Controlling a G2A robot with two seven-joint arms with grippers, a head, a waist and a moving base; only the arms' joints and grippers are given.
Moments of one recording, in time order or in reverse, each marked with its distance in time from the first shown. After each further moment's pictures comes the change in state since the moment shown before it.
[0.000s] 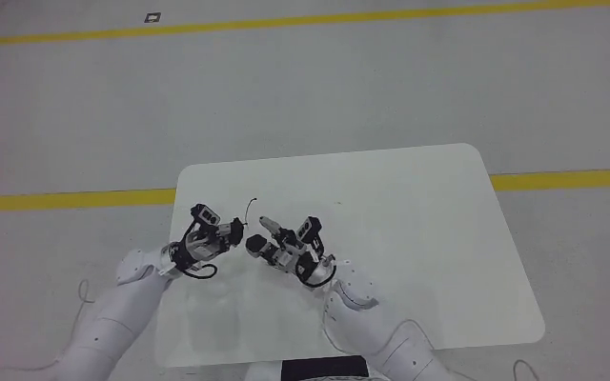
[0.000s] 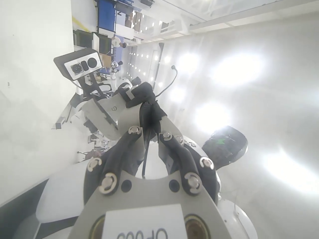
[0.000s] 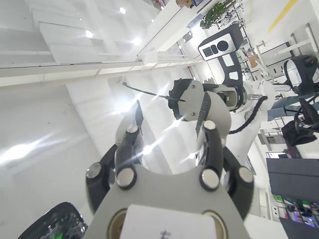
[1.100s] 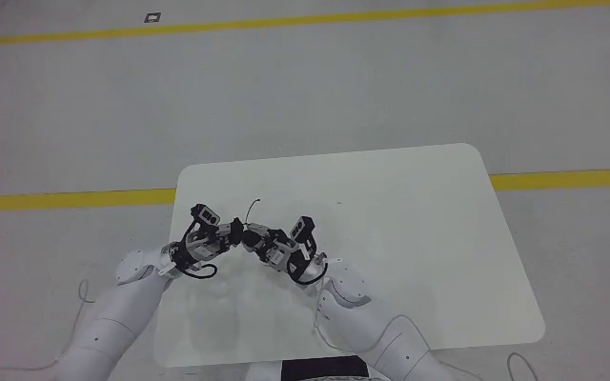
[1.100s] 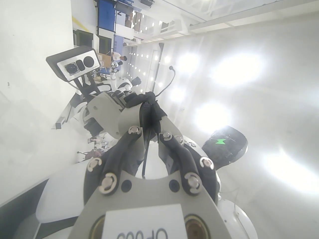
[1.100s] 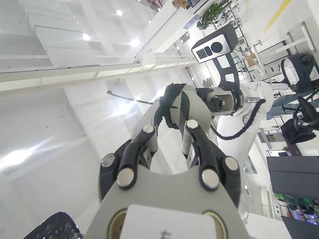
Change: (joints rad) left arm 0.000 0.000 0.000 0.000 0.000 0.000 0.000; right arm 0.041 -0.020 -0.043 0.043 0.011 -0.009 -0.050
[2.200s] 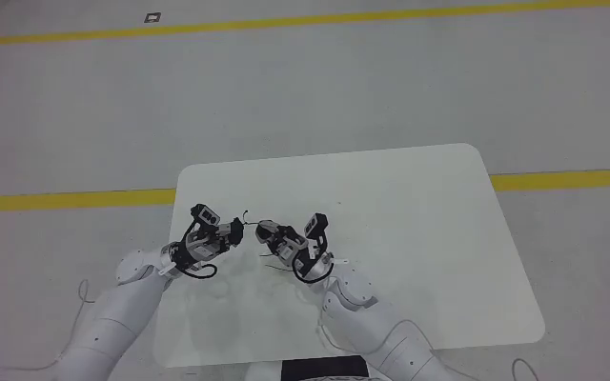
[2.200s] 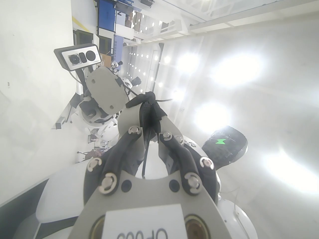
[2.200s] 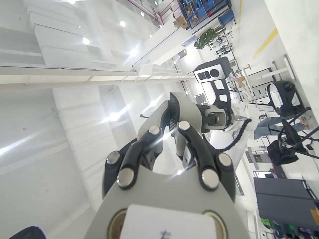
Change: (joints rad) left arm 0.000 0.000 0.000 0.000 0.000 0.000 0.000; right arm -0.036 0.016 0.049 -0.042 -0.123 -0.037 -0.101
